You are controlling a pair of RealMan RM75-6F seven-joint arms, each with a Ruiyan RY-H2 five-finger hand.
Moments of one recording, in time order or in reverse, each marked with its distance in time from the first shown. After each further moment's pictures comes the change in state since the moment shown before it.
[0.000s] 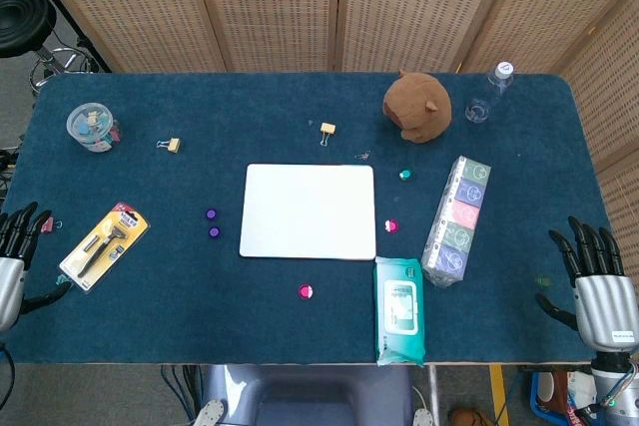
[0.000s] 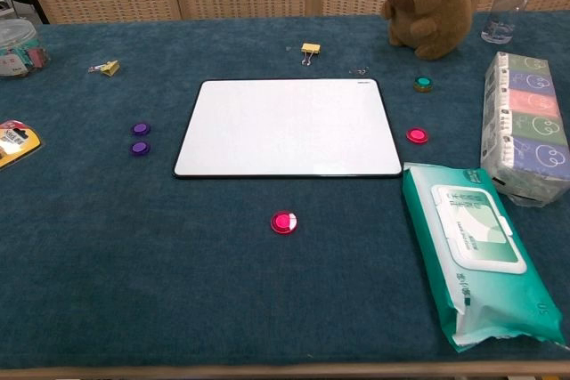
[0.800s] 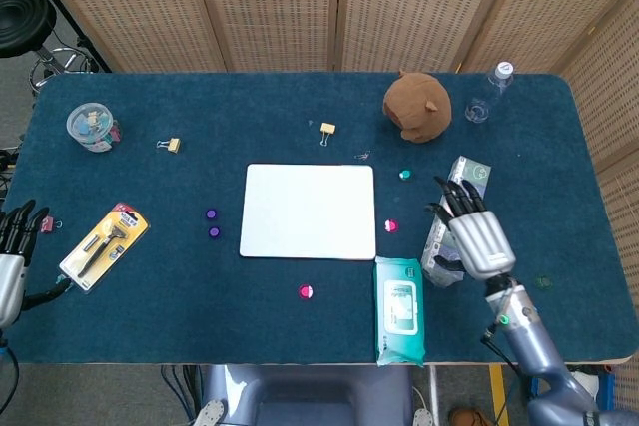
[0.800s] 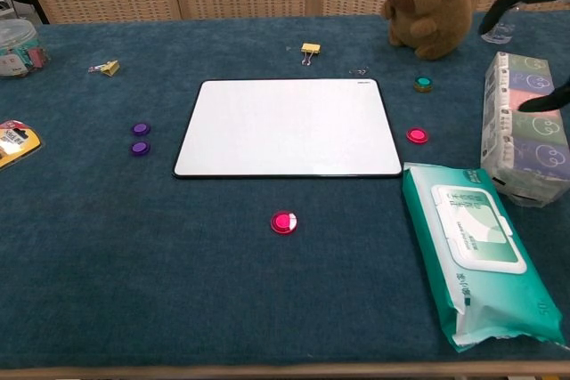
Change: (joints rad) left arm -0.005 -0.009 -0.015 -0.020 -0.039 -0.012 0.035; right arm 0.389 -0.086 0.145 -0.221 0.259 -0.505 -0.284
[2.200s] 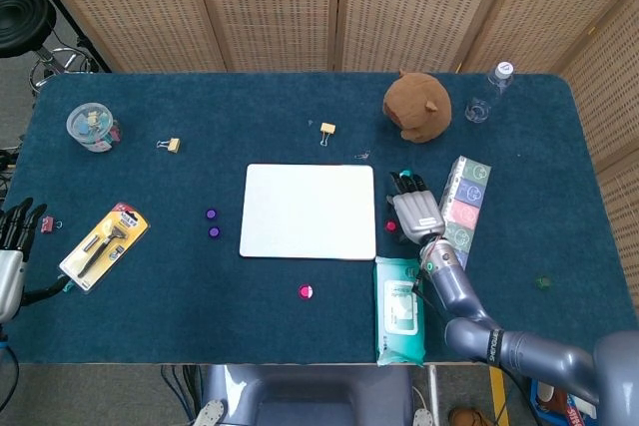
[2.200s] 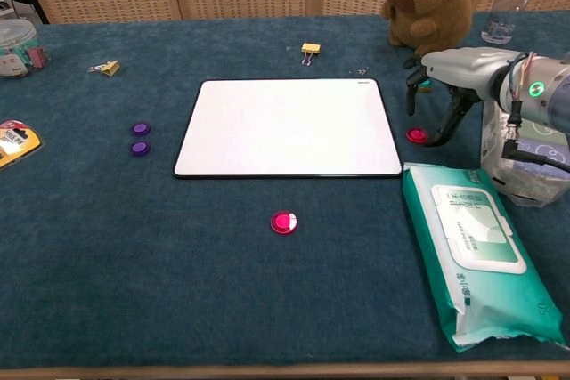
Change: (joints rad) left arm -0.013 0.007 -0.012 -0.012 -0.052 -0.041 0.000; right arm 0.343 -0.301 0.012 0.375 0.547 -0.243 -0.241
